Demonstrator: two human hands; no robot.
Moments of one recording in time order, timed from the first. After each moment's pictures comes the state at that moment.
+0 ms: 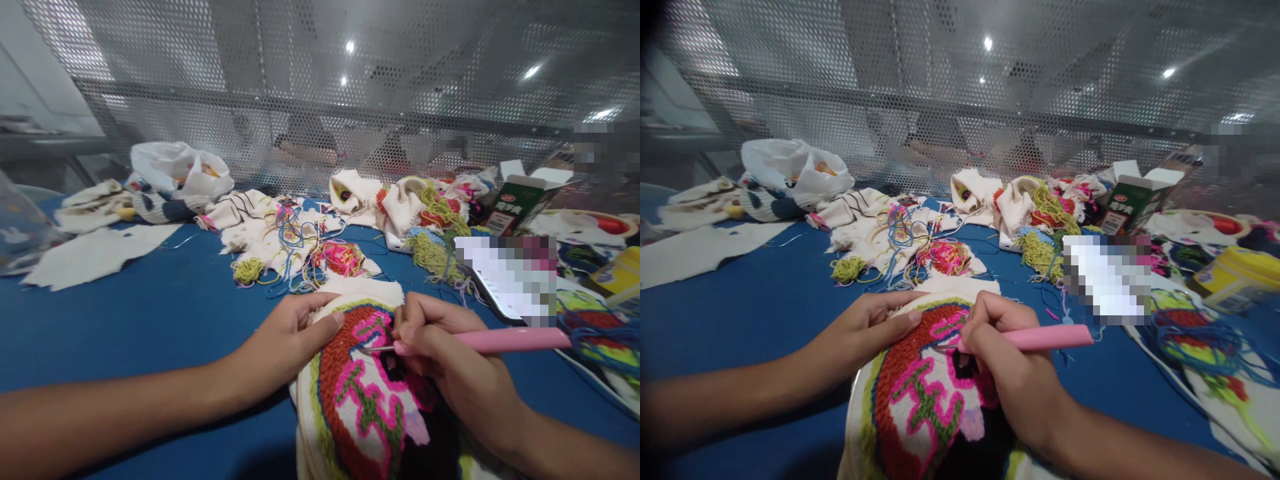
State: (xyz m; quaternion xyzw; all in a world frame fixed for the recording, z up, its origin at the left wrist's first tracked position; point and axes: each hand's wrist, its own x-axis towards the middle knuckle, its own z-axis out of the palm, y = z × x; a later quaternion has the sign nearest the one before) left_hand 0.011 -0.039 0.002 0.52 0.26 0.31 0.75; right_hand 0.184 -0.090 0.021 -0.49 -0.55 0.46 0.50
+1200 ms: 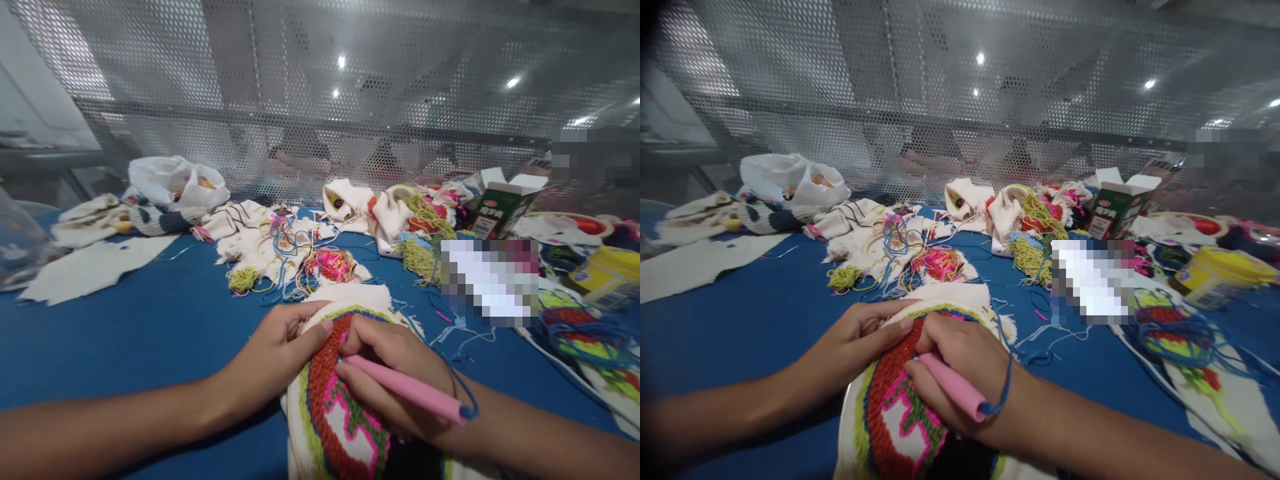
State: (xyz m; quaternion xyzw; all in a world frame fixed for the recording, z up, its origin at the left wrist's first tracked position) left_hand 0.010 -0.041 0.000 0.62 0.29 0.32 0.65; right_hand 0.180 -0.084 0.020 -0.44 -0.84 0.22 0.23
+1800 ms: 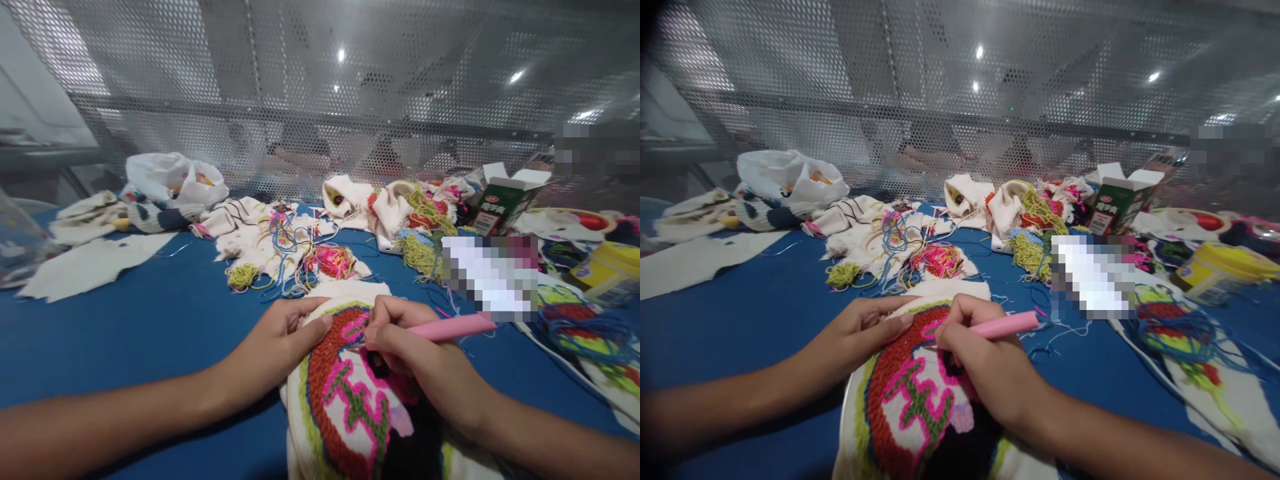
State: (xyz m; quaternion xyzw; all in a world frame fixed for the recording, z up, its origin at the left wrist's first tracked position) left_hand 0.013 -0.041 0.004 0.59 0.30 0.31 0.68; right_hand 0.179 -0.090 0.023 -0.53 -0.52 0.52 0.42
